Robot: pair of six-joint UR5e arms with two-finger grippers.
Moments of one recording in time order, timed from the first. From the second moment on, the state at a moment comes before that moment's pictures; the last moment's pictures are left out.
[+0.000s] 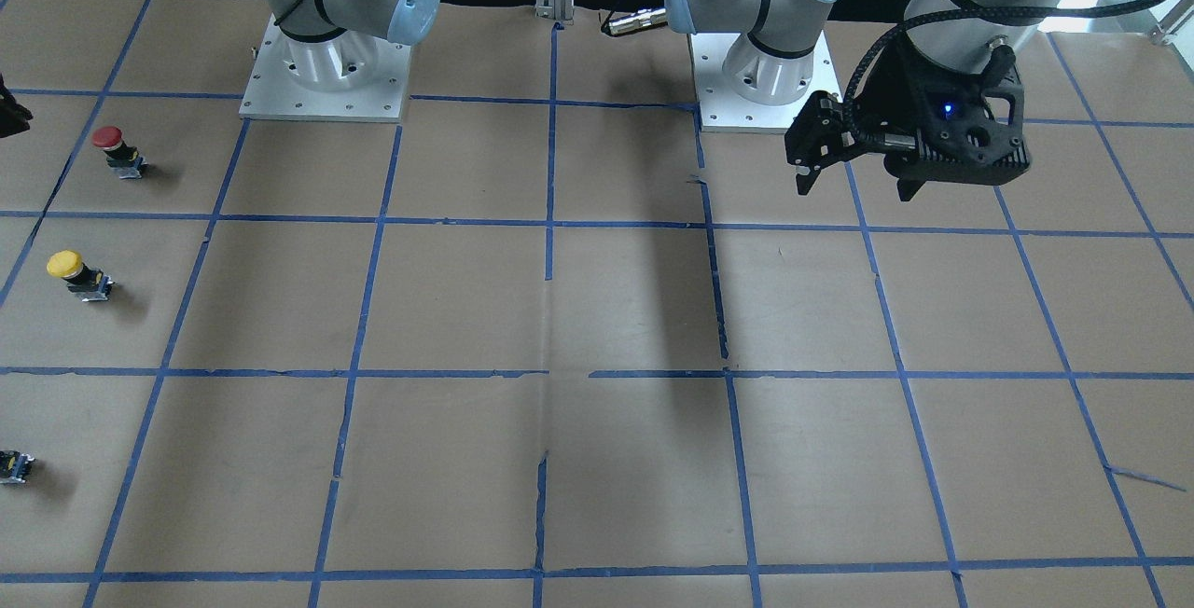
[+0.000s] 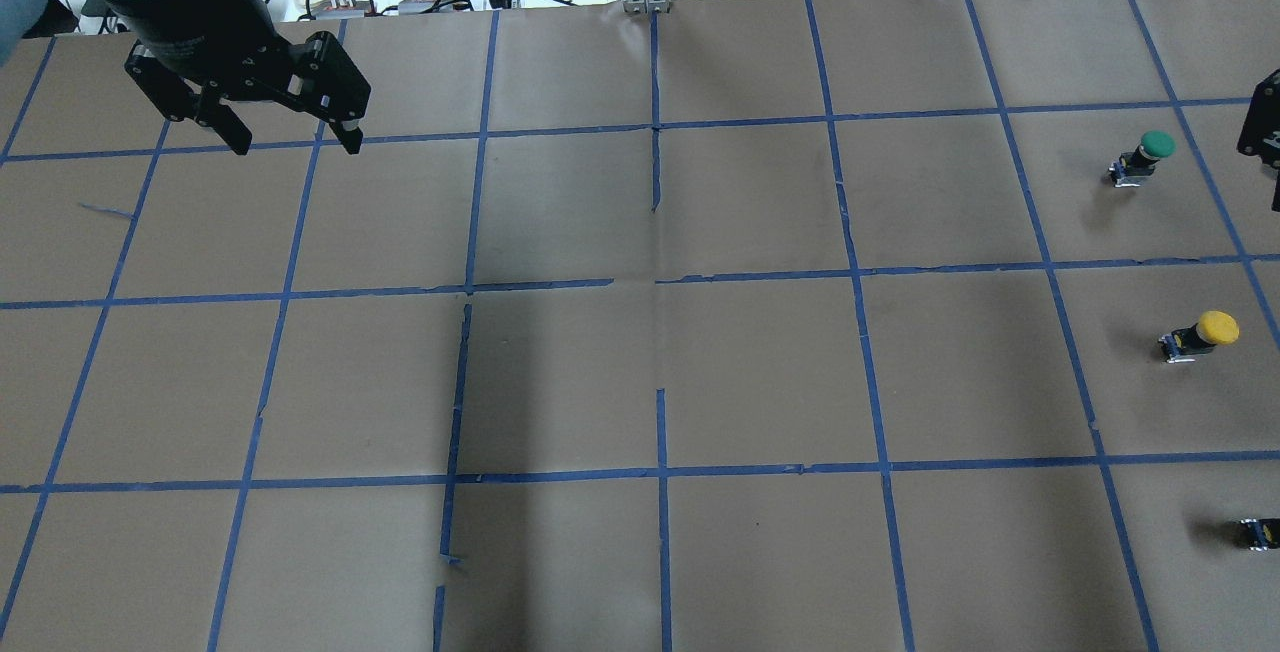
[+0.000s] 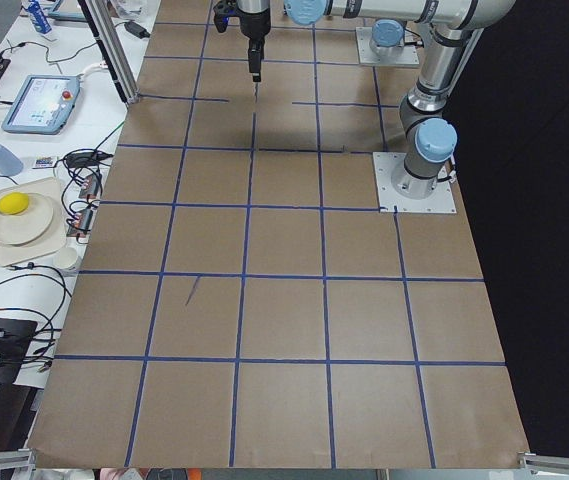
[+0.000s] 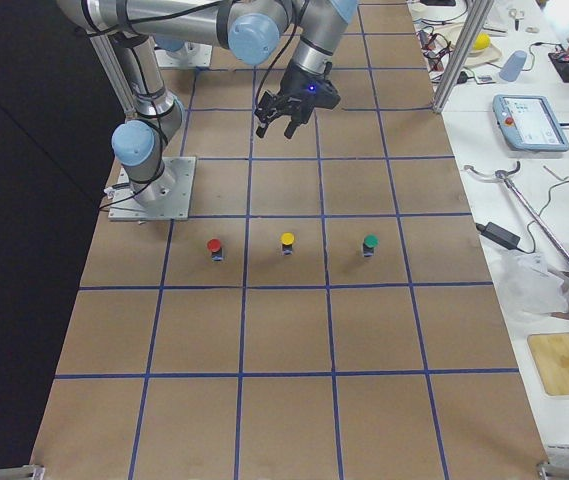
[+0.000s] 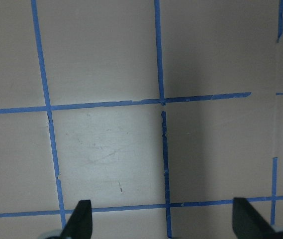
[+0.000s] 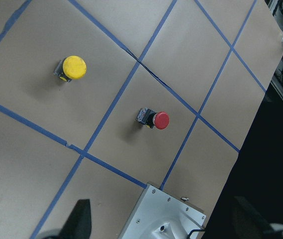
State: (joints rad) left arm -1.51 -1.63 -1.45 -1.66 1.57 0.11; right arm 1.24 -1.55 1.49 -1.18 -2.02 0.65
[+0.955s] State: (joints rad) left arm -1.51 -1.63 -1.45 -1.66 1.57 0.11; right arm 1.61 -1.50 1.49 -1.43 -1.66 0.26
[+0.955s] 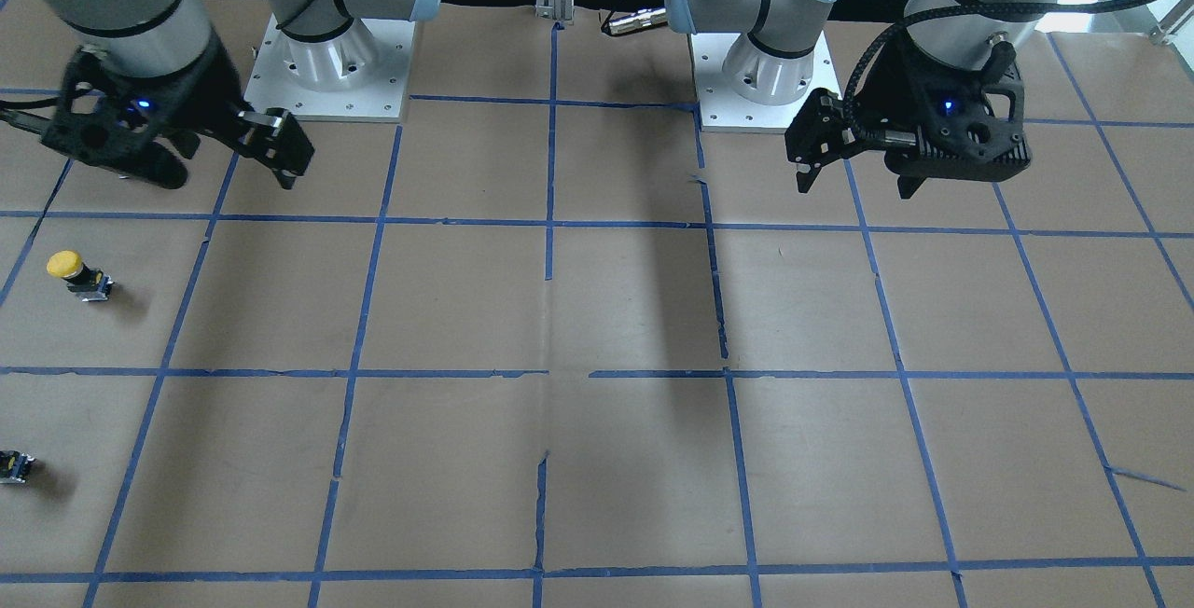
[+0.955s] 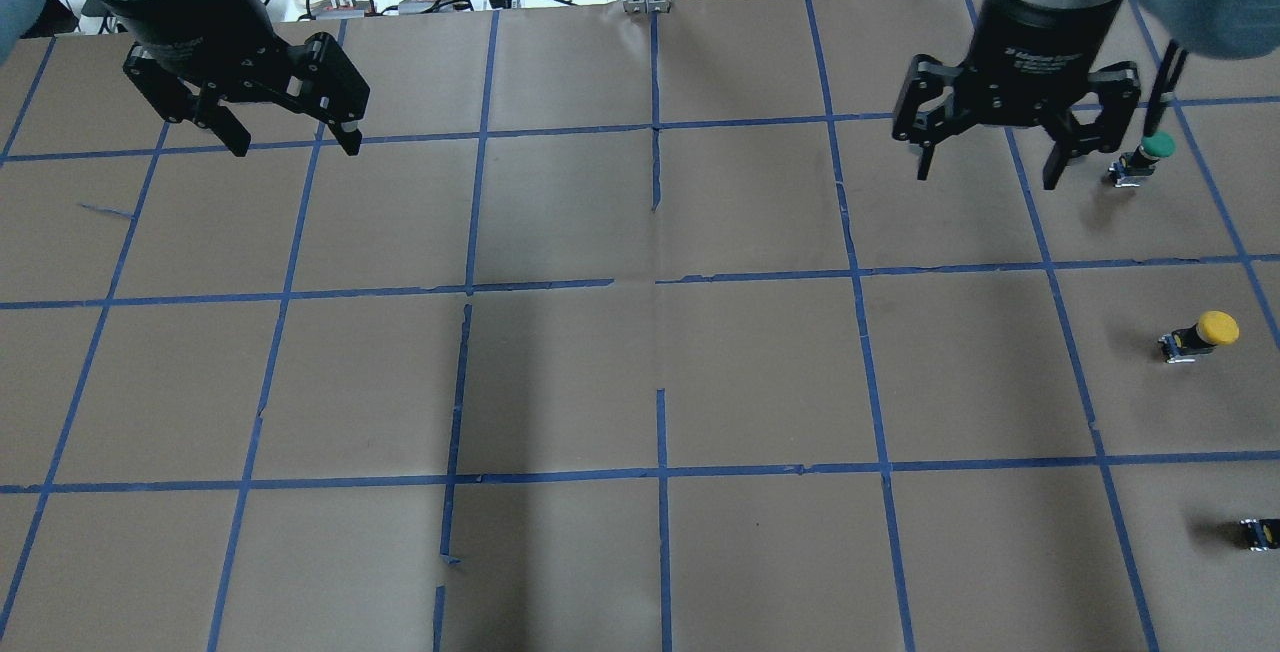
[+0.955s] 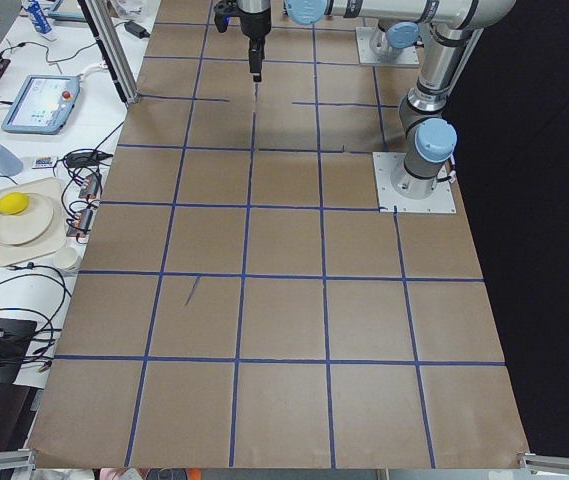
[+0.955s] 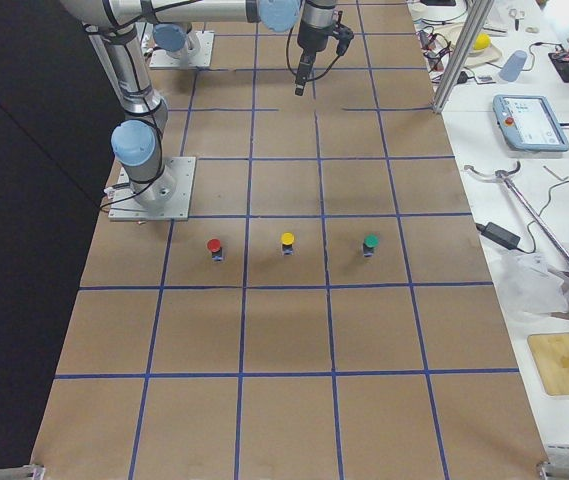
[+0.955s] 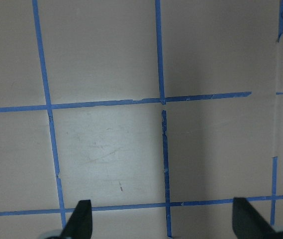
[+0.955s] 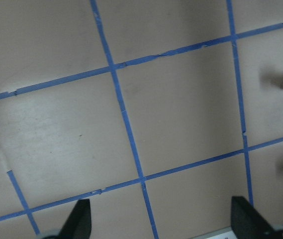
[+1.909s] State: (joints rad) left arm -1.51 -1.63 -1.45 -1.66 1.57 0.11; right arm 1.65 -1.50 1.50 -1.58 -1.54 0.25
